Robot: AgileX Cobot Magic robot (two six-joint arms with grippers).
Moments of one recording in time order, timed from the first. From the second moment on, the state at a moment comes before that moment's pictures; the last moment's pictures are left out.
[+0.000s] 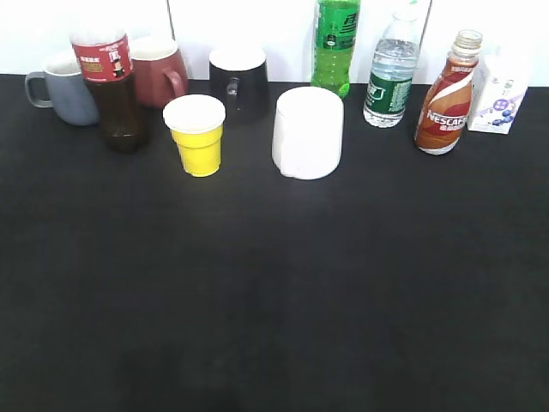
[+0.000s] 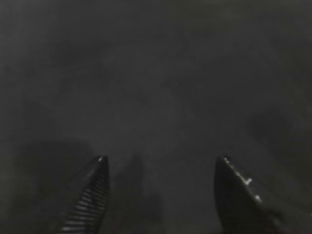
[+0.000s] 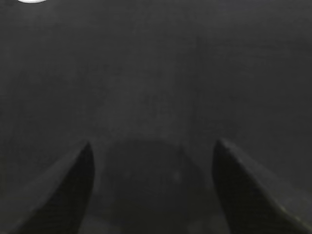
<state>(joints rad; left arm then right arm) -0.28 0.24 -0.52 -0.01 1.07 -0.01 0.28 0.12 -0.50 -0.11 1.05 0.13</state>
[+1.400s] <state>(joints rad) 0.00 -0.01 -0.52 -0.01 1.07 -0.01 0.04 -0.01 -0.50 -0.10 1.05 0.13</state>
